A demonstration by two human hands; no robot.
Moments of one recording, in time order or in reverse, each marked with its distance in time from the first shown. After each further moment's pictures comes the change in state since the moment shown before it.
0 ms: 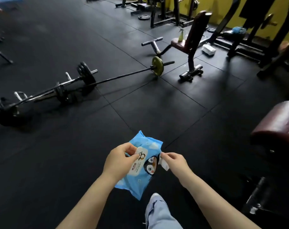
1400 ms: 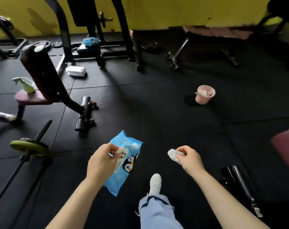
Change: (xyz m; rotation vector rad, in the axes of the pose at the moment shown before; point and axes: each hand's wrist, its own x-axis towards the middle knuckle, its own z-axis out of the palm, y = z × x) left_hand 0.804 0.441 0.308 0.394 -0.508 0.641; right_hand 0.531 -0.204 -0.455 0.194 0.978 0.316
